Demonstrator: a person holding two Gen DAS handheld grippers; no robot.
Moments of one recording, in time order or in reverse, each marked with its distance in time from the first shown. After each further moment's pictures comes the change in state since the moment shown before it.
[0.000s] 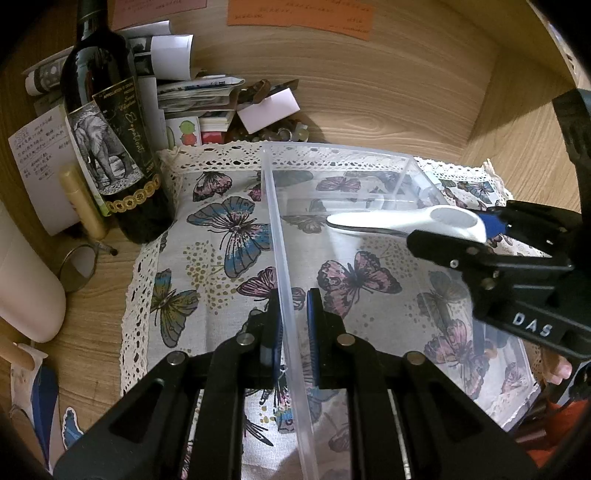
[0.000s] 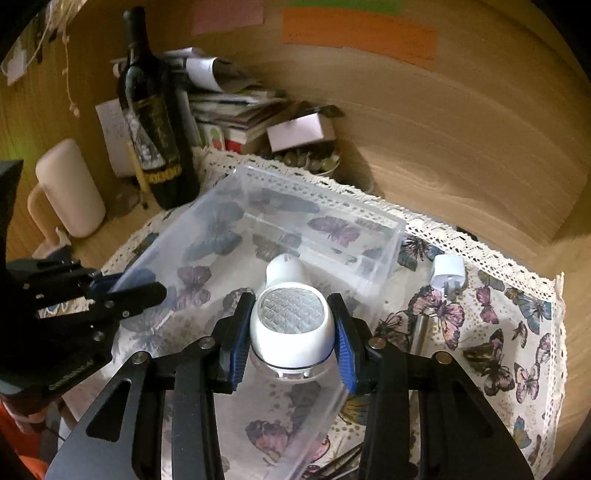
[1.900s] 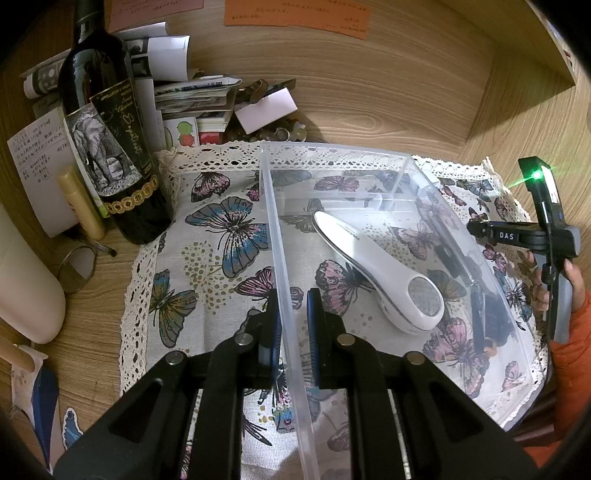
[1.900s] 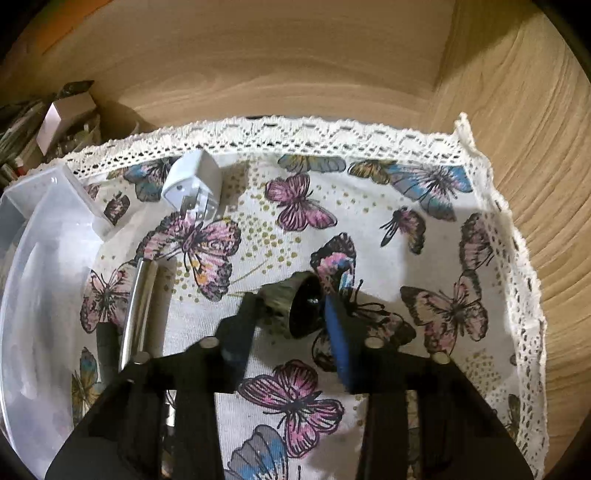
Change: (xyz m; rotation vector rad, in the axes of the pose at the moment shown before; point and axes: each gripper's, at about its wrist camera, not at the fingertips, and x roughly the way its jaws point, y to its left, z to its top) left arm 0.001 -0.002 -0.001 0.006 0.001 -0.004; right arm 0.044 -0.183 -0.060 0.392 0.174 -0.244
